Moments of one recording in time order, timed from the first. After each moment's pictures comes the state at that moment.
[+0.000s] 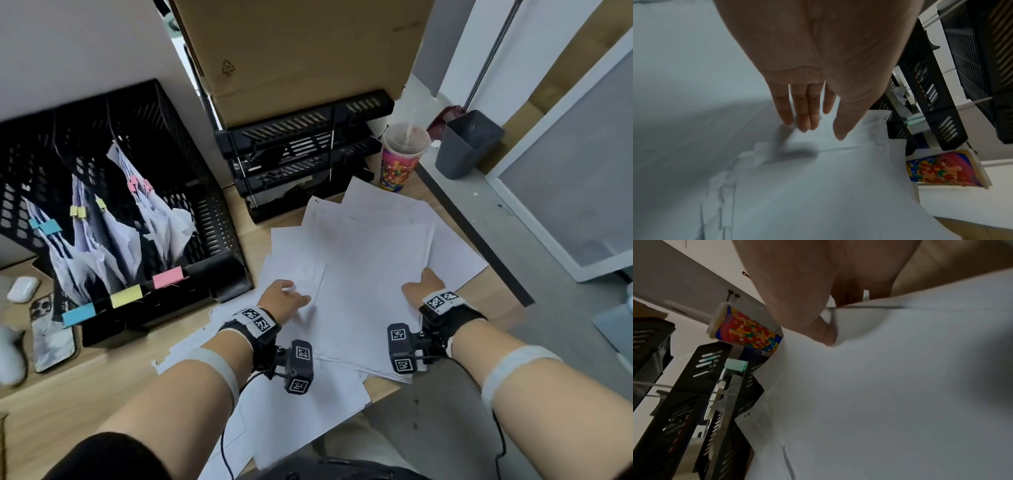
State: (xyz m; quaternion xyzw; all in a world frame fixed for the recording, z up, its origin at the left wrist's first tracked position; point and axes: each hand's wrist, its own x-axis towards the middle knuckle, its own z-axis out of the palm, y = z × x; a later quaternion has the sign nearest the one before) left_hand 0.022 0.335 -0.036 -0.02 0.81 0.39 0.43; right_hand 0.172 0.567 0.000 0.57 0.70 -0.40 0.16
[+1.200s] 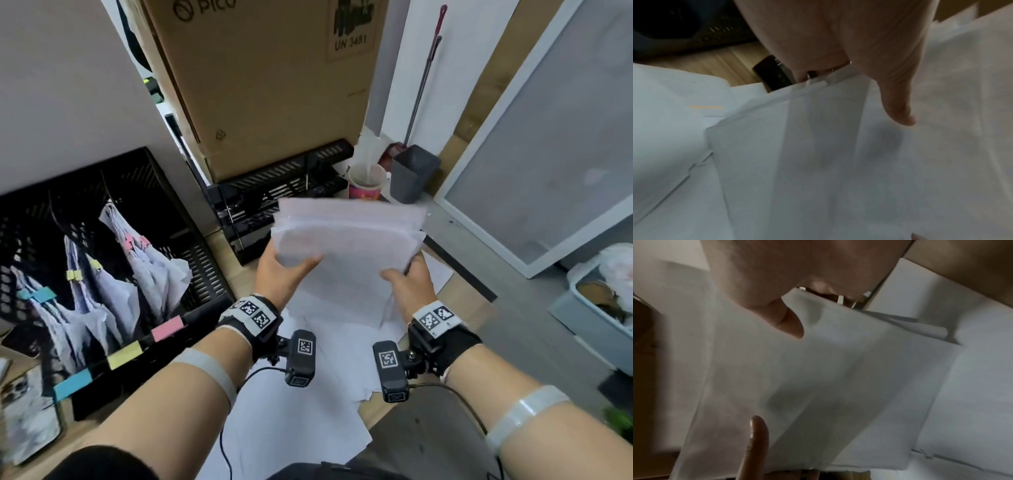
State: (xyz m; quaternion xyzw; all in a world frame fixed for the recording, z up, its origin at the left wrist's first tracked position) left_hand -0.008 0.375 0.074 0.20 0.69 0.64 0.26; right_hand 0.163 0.512 0.090 0.49 0.58 -0.60 -0.25
